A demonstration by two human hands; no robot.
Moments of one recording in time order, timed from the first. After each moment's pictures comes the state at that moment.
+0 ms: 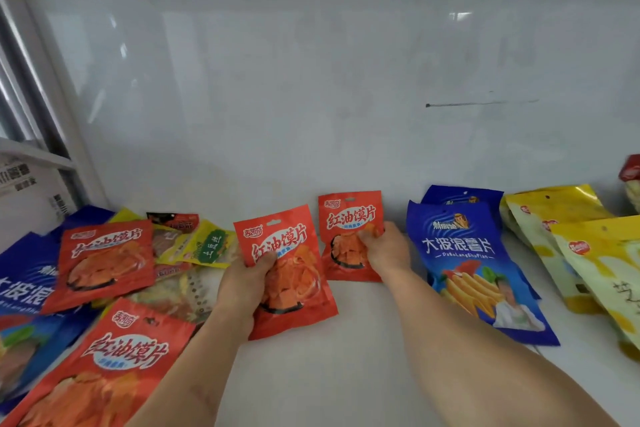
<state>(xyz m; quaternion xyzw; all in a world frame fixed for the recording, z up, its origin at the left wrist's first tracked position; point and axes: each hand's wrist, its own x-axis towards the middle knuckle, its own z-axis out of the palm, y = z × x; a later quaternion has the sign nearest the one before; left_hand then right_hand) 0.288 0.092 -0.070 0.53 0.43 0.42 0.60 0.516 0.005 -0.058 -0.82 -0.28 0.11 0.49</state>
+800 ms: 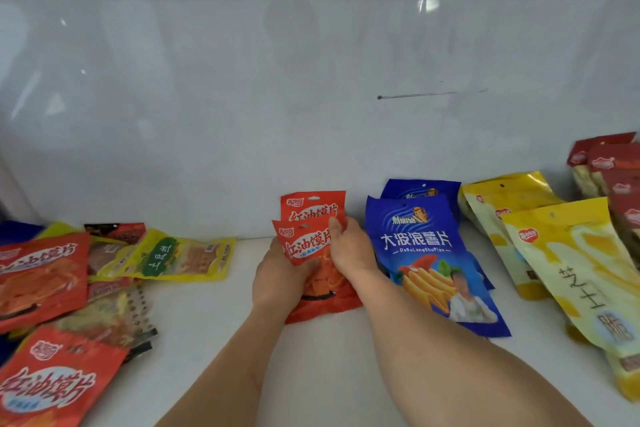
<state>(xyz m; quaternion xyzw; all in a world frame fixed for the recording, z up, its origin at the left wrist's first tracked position) 0.392 0.038 -0.062 0.77 0.42 0.32 0.36 0.527 -0.002 -0.056 -0.80 -0.32 0.11 0.50</state>
